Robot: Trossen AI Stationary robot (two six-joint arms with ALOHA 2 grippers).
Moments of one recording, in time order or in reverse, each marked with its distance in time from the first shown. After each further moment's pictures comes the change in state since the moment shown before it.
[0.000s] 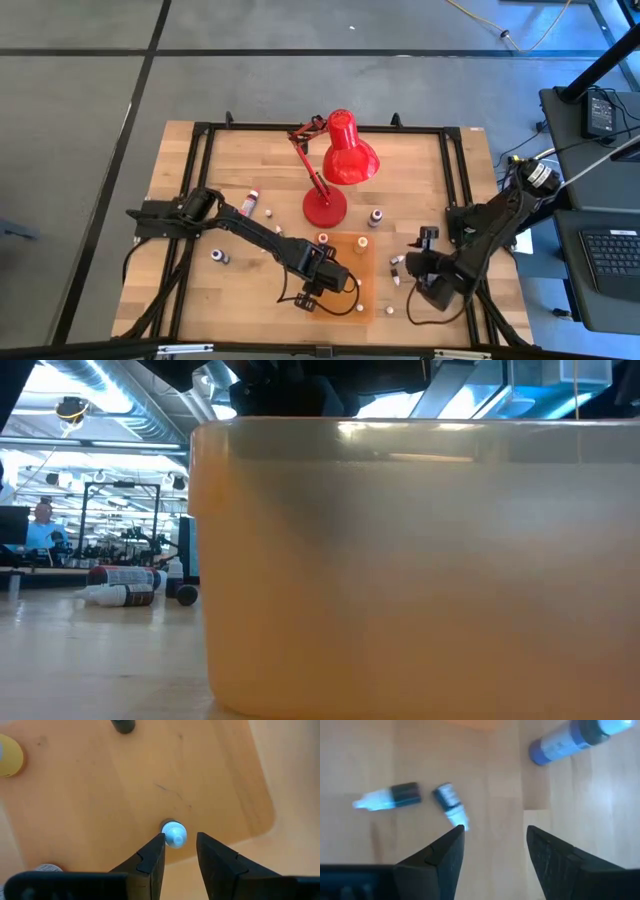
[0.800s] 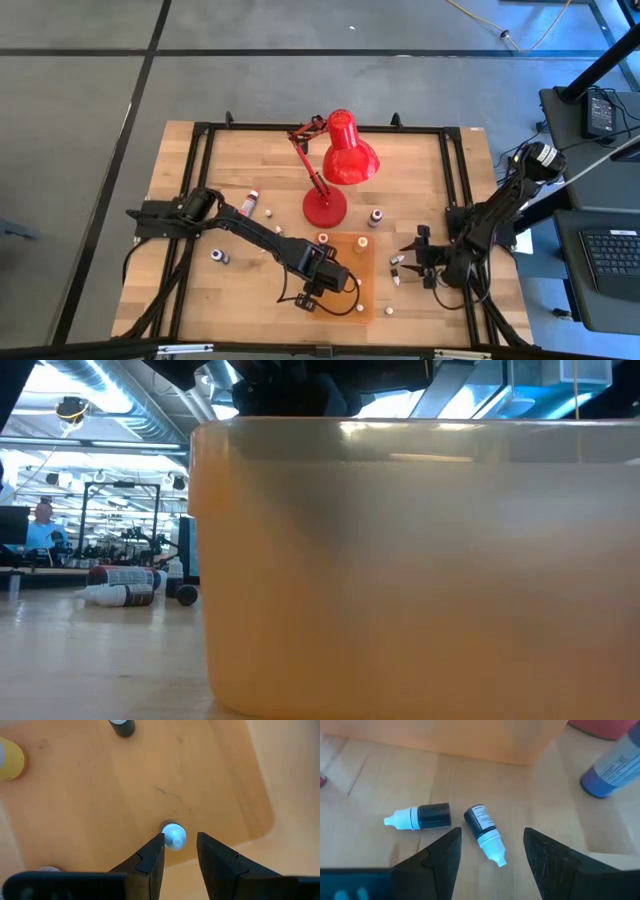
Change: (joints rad) left arm 0.000 0.000 0.000 0.009 0.000 0.000; right arm 0.056 -0.257 -0.602 0.987 0.119 -0.239
